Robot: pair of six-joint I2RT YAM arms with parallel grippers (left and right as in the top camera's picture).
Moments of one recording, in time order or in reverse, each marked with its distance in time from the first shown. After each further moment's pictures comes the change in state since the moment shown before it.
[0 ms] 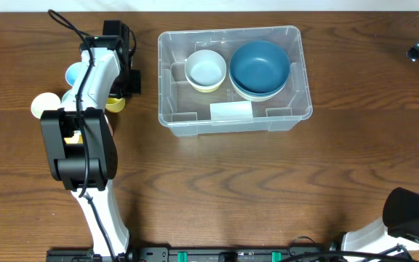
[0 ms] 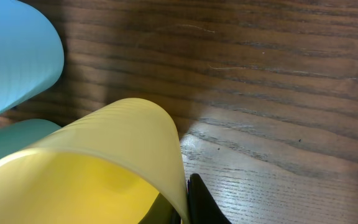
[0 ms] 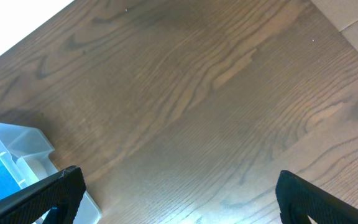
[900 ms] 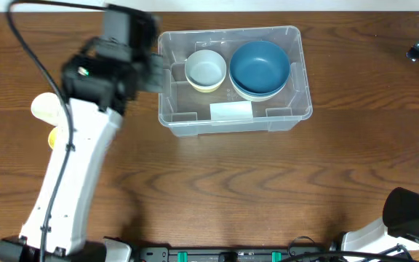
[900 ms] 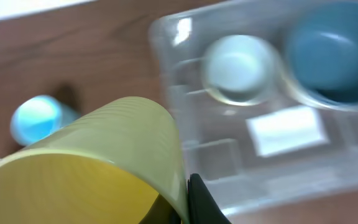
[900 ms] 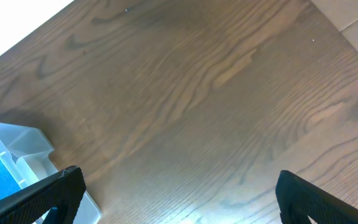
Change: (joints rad) left arm -0.344 -0.604 0.004 -0.080 0.040 -0.005; right arm 0.000 0.000 0.000 0.000 0.000 0.000
